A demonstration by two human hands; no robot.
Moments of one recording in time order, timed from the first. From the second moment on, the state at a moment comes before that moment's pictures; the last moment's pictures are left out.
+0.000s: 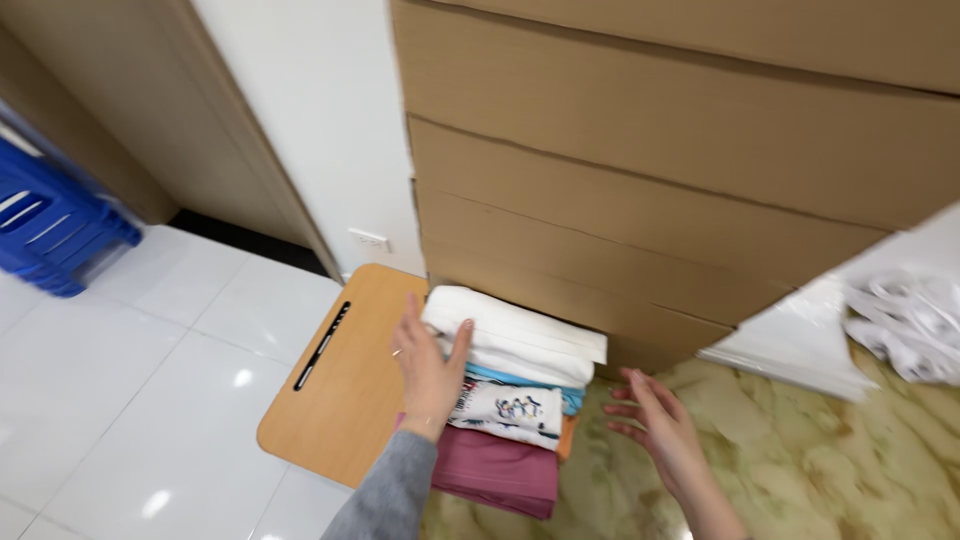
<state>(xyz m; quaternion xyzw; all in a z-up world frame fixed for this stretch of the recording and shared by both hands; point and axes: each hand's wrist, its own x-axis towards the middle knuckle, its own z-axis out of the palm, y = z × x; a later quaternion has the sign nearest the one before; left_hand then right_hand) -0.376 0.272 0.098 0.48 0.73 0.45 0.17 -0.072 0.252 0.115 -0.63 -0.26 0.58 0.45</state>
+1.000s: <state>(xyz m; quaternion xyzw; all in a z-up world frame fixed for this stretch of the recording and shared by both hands) 0.045 -0.055 0.100 0.45 0.50 0.39 0.63 0.354 -0.167 0.149 -0.58 -0.22 0.45 0.64</state>
